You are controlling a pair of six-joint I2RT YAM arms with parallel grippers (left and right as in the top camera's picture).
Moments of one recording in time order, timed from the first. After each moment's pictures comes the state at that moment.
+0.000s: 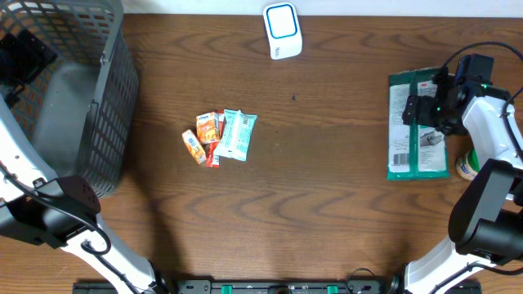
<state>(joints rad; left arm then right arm) 0.53 2.06 2.45 -1.55 0.11 -0.36 -0.27 1.87 1.37 -0.75 -0.07 -0.04</state>
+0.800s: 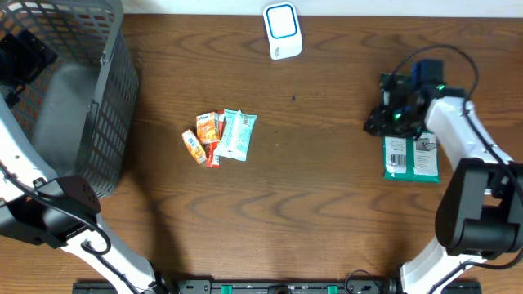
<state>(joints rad) 0.53 2.06 2.45 -1.55 0.11 -0.36 -0.08 1.87 1.26 -0.74 -0.28 -0.04</state>
